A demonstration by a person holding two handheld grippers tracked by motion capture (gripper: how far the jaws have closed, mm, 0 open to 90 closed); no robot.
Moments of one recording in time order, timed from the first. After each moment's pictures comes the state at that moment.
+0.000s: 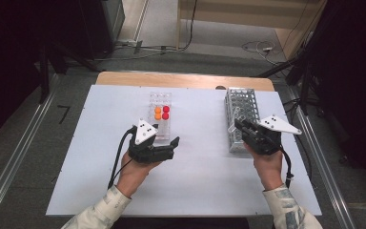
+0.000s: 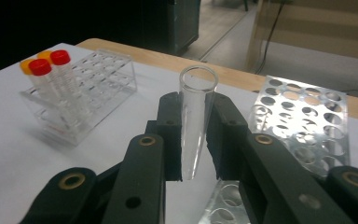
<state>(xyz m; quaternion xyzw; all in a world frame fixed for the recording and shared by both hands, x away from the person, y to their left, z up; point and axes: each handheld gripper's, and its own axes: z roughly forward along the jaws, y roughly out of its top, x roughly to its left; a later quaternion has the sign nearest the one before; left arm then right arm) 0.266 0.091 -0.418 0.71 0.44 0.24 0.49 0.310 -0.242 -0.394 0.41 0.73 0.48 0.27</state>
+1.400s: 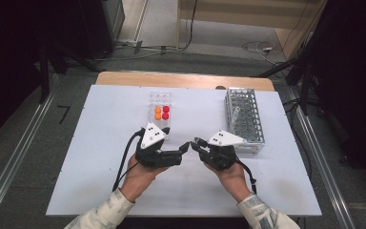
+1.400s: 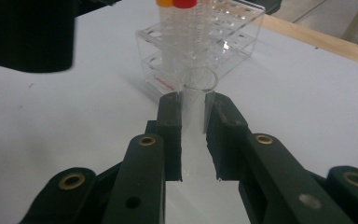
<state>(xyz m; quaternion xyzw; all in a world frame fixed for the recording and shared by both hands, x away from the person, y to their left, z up) 0.253 0.071 -0.407 0.73 0.39 0.21 0.52 0.287 -0.145 -0.435 0.31 0.81 0.46 0.18</state>
